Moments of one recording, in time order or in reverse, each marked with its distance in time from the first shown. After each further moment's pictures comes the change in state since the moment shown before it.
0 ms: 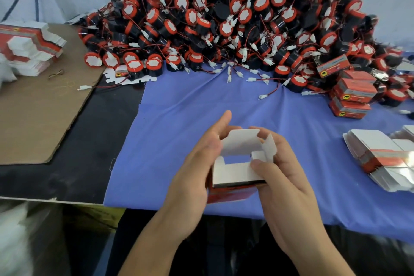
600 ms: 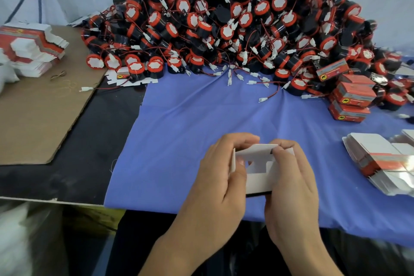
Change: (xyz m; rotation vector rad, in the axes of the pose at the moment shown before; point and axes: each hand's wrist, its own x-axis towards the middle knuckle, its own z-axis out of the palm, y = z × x) left_hand -0.006 -0.005 0.021 0.686 0.062 0.233; right_hand 0.006 -0.003 0.010 -0.076 0.406 0.025
